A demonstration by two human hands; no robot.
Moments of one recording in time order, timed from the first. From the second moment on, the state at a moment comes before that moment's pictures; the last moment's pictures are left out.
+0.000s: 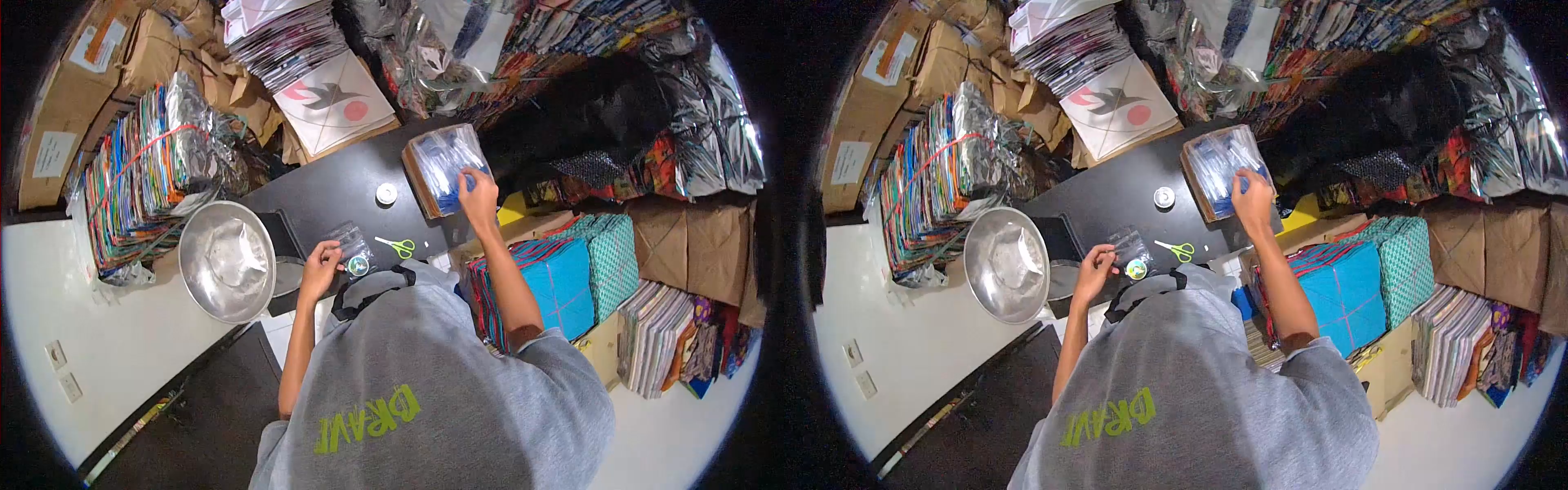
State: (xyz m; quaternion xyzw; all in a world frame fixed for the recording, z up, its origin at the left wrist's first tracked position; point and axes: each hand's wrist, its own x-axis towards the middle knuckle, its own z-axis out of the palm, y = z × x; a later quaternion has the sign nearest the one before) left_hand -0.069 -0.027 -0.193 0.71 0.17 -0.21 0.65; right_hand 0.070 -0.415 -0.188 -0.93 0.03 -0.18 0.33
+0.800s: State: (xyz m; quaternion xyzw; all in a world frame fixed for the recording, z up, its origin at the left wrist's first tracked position) left_hand -0.082 -0.028 -0.209 0.71 0.20 -0.21 0.64; right_hand 0.063 -0.415 -0.181 -0.96 0.00 -0.14 0.24
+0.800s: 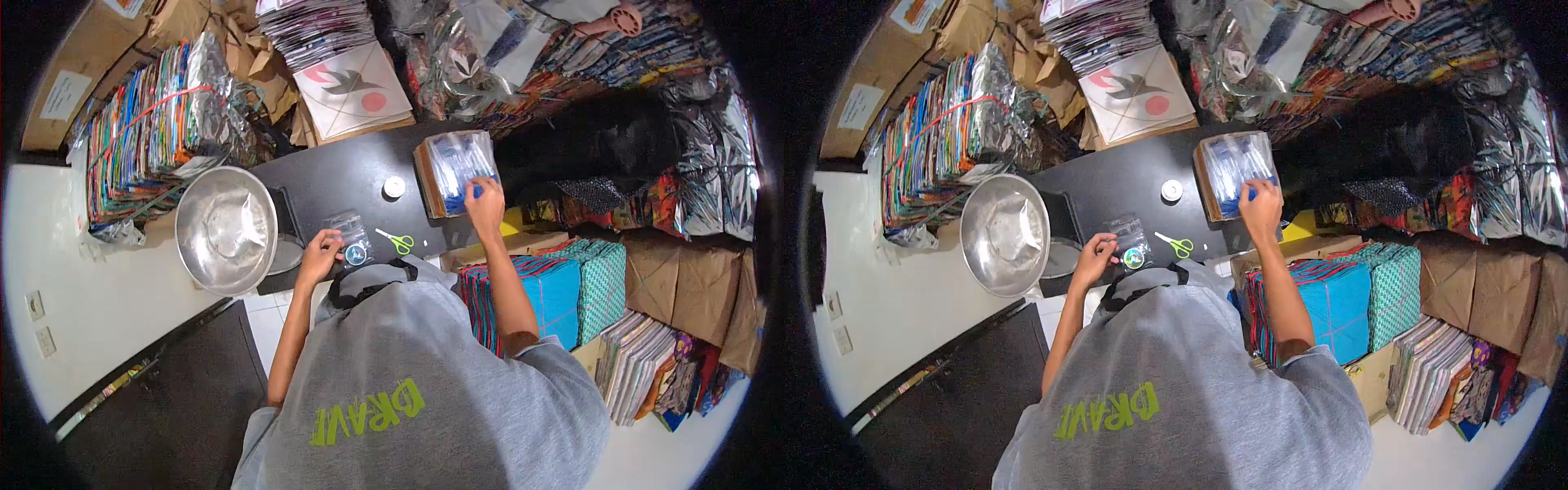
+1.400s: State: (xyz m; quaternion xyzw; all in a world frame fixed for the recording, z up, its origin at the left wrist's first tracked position) left_hand -0.053 -0.035 -0.267 0.99 -0.10 -0.06 0.07; right_hand -0.023 -0.327 -0.247 -0.90 -0.24 0.24 0.28
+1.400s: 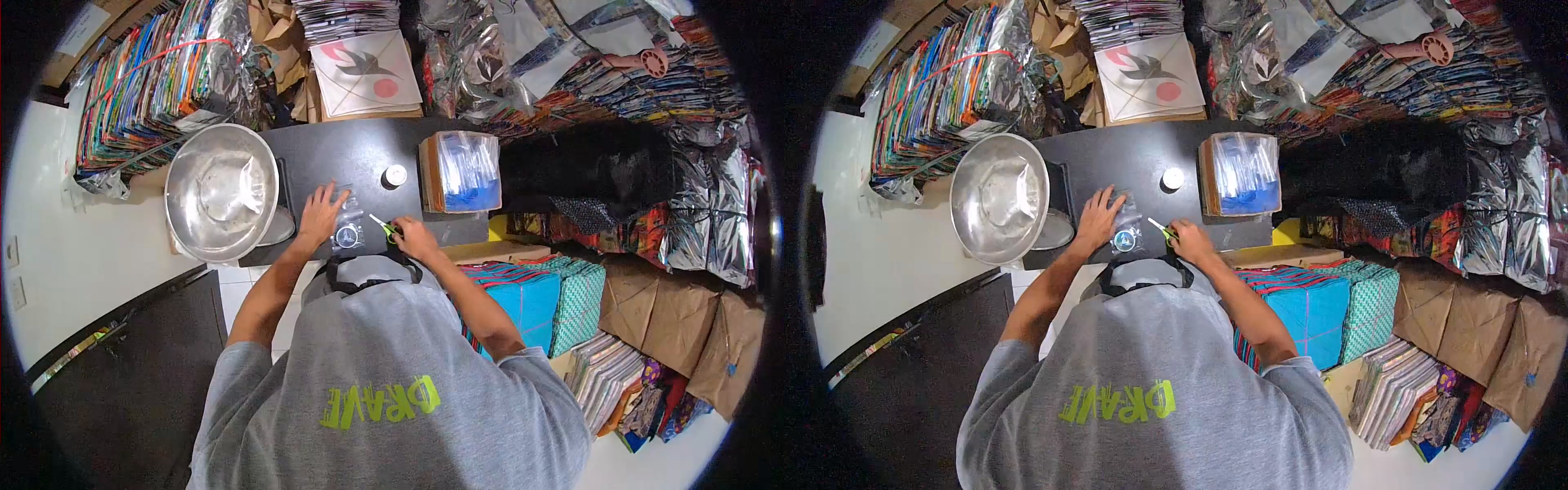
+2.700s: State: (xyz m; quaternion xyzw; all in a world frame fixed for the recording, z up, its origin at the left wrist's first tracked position) left_hand -0.034 -0.025 -0.290 0.69 0.31 -0.01 0.65; right_hand 0.005 -0.251 -0.231 -0.73 -0.31 0.42 0.44
